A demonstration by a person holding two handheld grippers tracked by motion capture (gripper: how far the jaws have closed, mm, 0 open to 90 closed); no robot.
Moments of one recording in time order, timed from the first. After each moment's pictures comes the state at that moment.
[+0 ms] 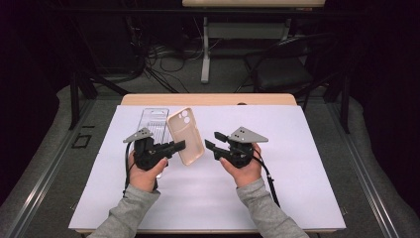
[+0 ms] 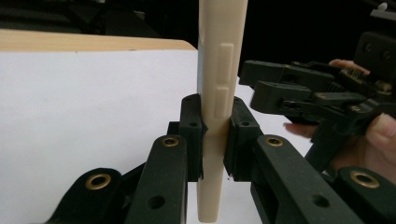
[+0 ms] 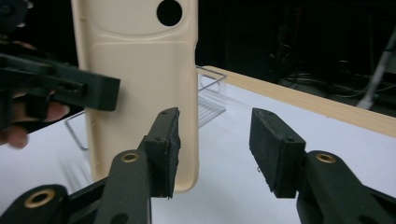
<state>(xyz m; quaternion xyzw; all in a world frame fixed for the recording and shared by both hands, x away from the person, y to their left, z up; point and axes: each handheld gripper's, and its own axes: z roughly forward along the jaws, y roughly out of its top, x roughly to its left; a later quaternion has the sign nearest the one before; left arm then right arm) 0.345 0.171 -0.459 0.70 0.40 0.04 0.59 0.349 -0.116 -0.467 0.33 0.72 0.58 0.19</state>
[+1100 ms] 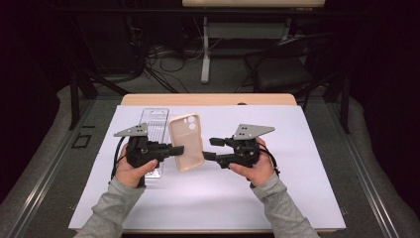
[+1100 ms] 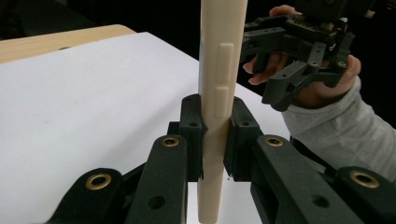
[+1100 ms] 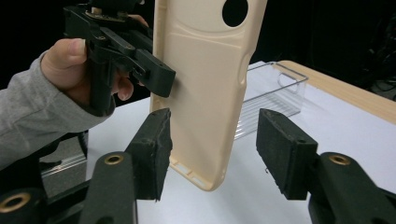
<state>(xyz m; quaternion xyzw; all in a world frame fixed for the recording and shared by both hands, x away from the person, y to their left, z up) 0.347 0.183 -0.440 0.77 0.27 -0.04 0.58 0.342 -0.129 -0.440 0.22 0.77 0.59 0.06</state>
